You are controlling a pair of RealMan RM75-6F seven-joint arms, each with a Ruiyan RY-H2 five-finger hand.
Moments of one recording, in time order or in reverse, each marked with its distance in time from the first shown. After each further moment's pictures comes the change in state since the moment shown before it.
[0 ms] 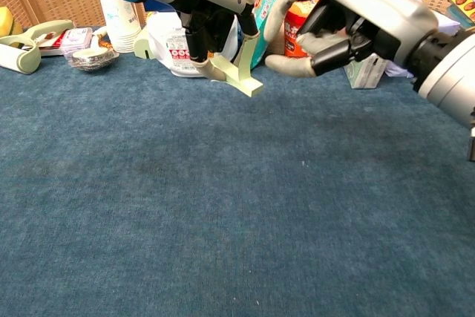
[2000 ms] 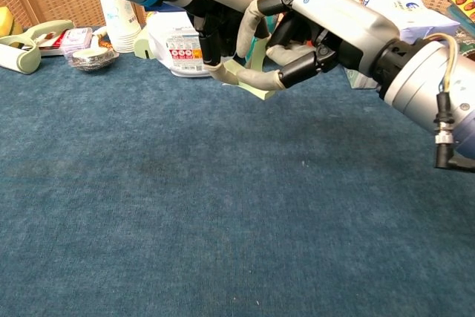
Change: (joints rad) left arm -0.041 -0.030 0.018 0.021 -0.016 -0.001 -0.048; right arm 0.061 -0.045 -0.003 0.021 0.025 -0.036 -0.016
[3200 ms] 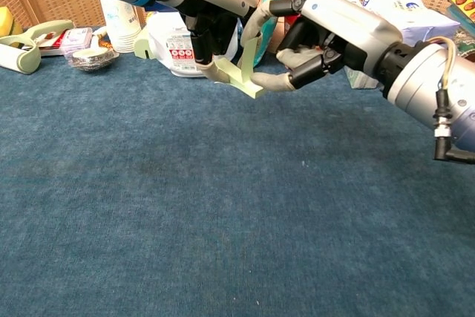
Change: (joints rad) left arm 0.007 0.005 0.019 0.008 0.012 0.013 0.001; right arm 0.004 0.006 0.002 0.048 0.037 -0.024 0.048
